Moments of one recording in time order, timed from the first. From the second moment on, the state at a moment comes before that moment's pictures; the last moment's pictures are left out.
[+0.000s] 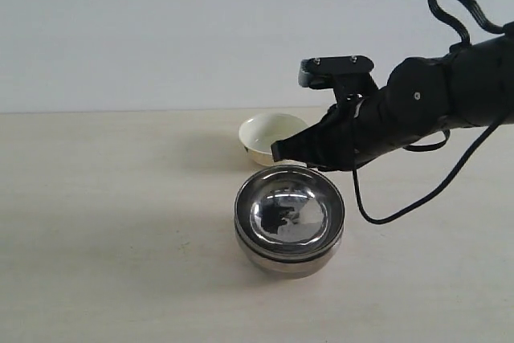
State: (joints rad) left arm 0.01 0.00 0.00 -0.09 0.31 0.04; right arm 0.50 1.78 -1.10 0.17 0.22 0.01
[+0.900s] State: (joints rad) left arm 0.01 0.00 0.00 -0.09 0.31 0.04; right arm 0.56 1.80 -1.10 0.20 0.01 0.08
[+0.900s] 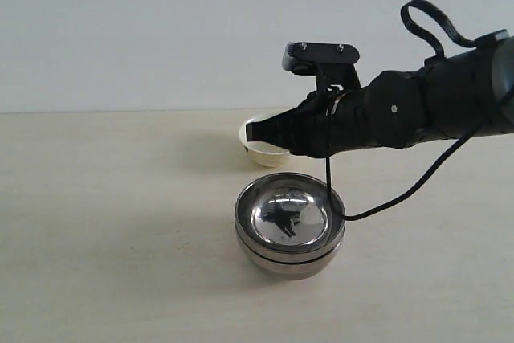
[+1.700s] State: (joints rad) left arm 0.01 0.00 0.00 -0.09 0.31 0.04; right arm 0.39 2.14 -1.49 0.34 0.11 0.17
